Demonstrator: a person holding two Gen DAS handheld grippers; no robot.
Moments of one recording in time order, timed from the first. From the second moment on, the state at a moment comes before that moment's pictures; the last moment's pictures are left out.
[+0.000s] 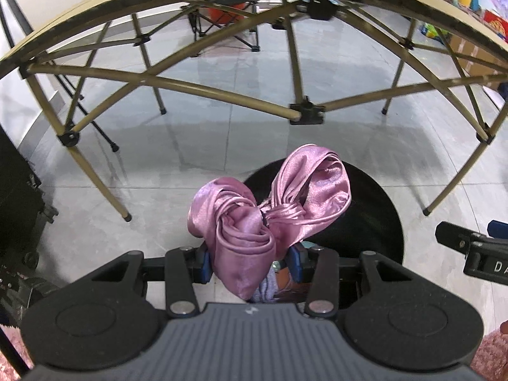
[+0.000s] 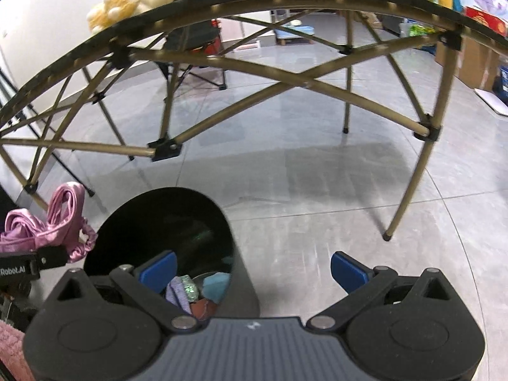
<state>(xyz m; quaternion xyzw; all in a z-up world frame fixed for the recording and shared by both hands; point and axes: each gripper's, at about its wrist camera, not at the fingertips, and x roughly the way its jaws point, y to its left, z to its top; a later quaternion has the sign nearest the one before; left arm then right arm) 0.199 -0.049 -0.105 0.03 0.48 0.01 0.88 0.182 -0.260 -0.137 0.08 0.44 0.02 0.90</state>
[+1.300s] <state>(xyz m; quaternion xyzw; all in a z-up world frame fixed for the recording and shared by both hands) 0.239 -0.121 -0.172 0.06 0.57 -0.01 0.82 0.169 -0.348 -0.172 0.13 0.45 -0.07 0.88</state>
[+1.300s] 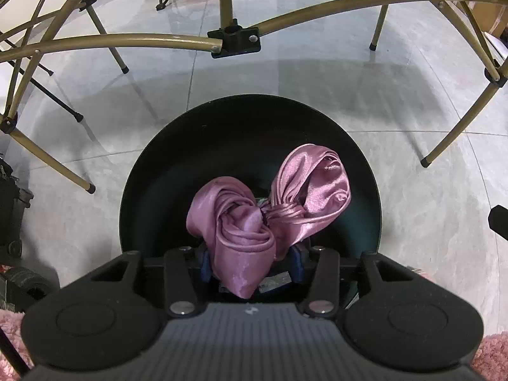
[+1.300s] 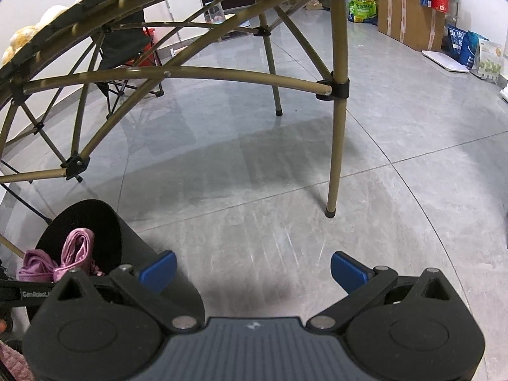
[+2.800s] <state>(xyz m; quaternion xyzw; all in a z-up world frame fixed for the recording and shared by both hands) 0.205 -0.068 -0.098 0.00 0.46 0.02 0.89 0.160 -0.313 -0.136 0.11 0.41 -0.04 0.91</state>
